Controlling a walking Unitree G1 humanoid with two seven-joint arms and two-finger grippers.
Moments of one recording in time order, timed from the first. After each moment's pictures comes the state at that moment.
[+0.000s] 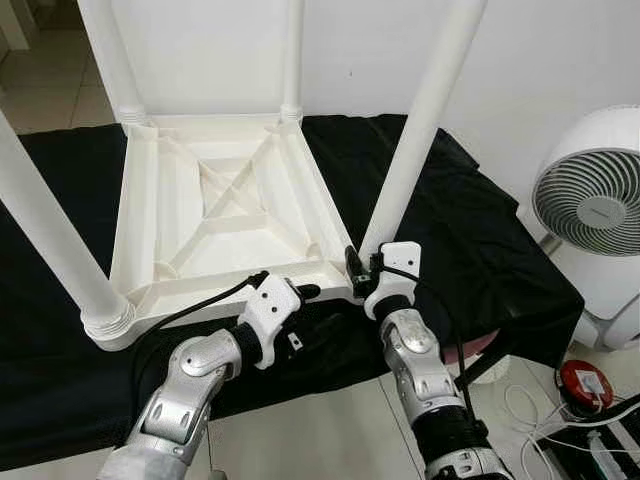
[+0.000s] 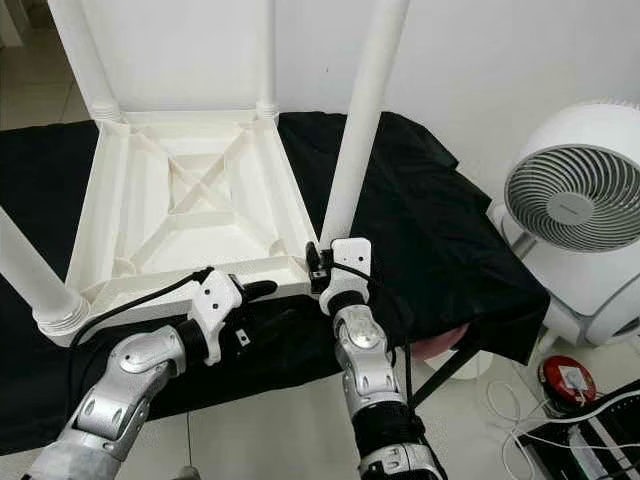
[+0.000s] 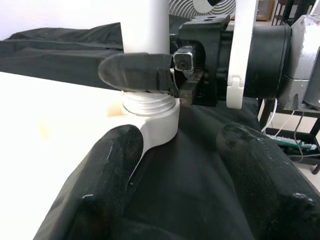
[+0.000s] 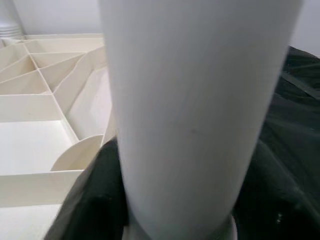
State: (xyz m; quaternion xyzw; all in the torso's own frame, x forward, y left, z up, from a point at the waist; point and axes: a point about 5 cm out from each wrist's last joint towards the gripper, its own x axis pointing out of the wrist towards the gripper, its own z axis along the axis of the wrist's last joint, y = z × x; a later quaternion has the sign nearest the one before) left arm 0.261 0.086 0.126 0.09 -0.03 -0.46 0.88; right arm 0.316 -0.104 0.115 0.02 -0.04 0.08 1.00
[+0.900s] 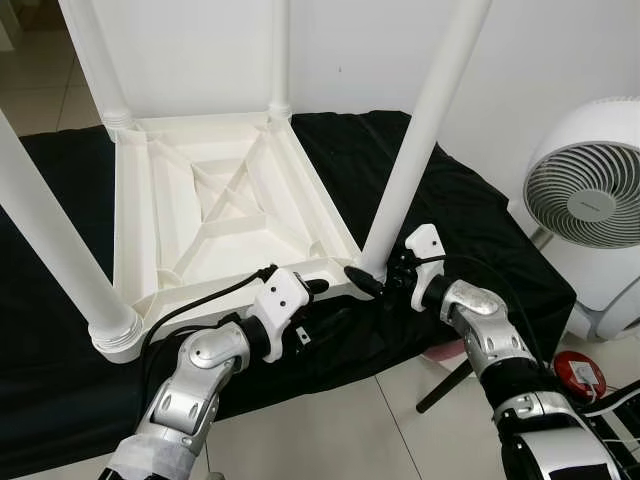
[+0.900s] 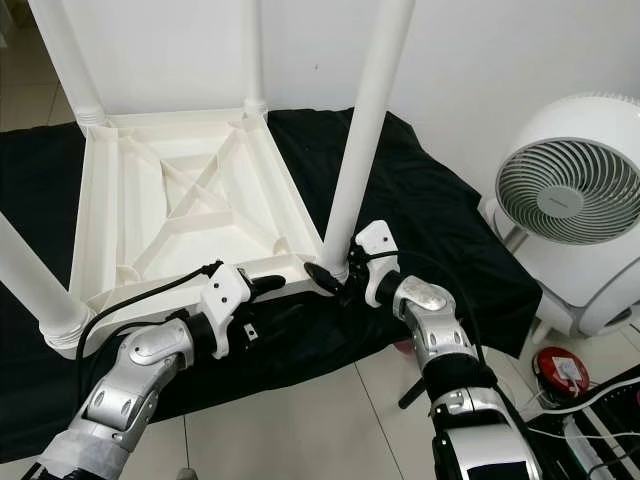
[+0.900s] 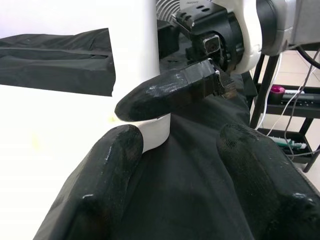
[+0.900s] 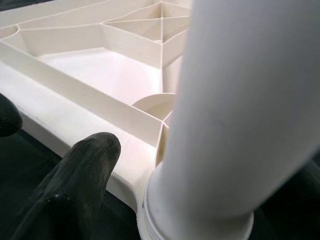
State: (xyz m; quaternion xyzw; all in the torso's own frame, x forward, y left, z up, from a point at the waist) left arm 0.264 0.077 0.127 0.09 -0.03 -0.47 0.88; right arm 0.341 -0.146 0.128 -0.11 0.01 0.42 0.90
